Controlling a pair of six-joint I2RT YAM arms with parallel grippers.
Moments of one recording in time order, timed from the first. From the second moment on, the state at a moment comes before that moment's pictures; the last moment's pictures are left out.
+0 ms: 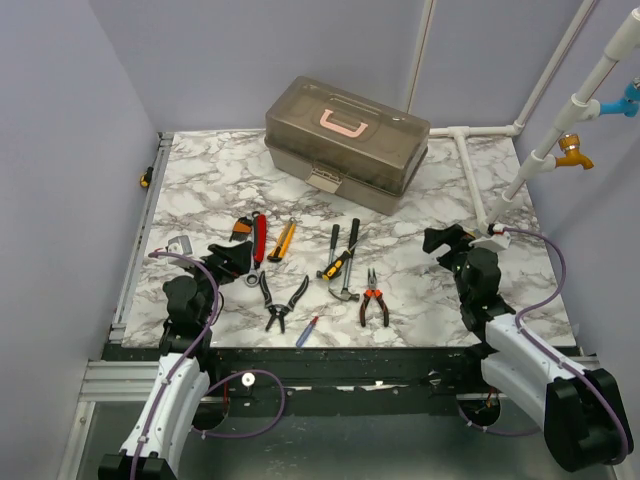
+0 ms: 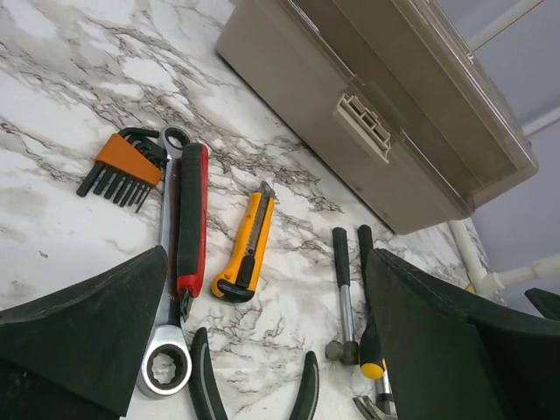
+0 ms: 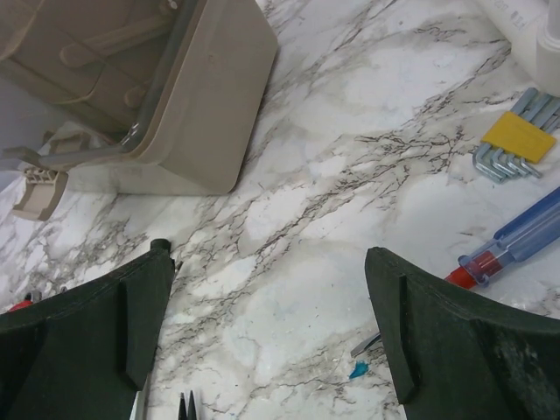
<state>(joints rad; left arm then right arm) -0.08 0.44 0.08 0.31 0.11 -0.71 0.23 0.87 0.19 0.48 0.27 0.64</state>
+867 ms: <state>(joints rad) -0.21 0.89 0.21 0.48 0.24 -0.79 0.23 0.97 0.19 0.52 0.16 0.64</state>
